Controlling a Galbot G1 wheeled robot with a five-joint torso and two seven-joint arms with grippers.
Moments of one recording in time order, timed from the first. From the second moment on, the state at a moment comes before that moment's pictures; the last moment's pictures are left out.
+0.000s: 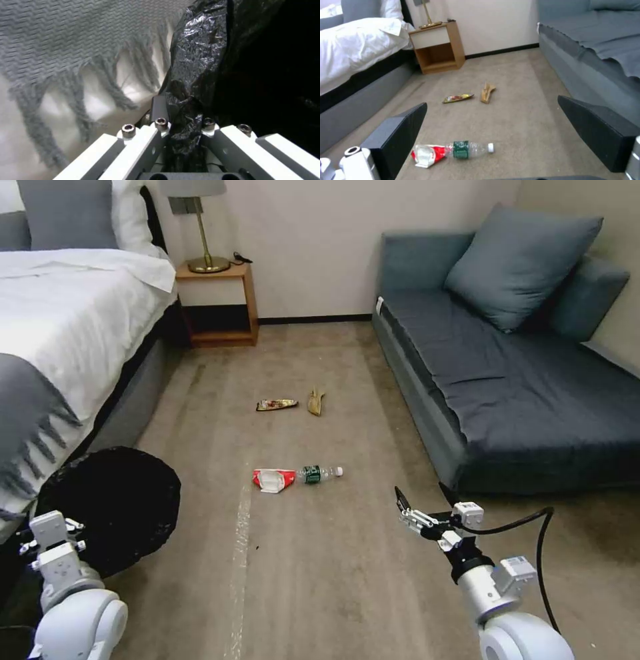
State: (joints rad) left arm 1.59 -1.17 -0.79 -1.97 -0.31 0.19 -0.71; right arm -1.66 1.35 0.53 2.16 0.32 -0.10 -0.09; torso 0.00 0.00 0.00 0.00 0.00
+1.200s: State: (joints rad) left arm 1.60 -1.18 -0.79 -1.95 -0.28 0.17 -0.71; right arm -1.66 1.36 0.51 2.16 0.28 -0.09 -0.11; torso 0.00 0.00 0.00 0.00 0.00
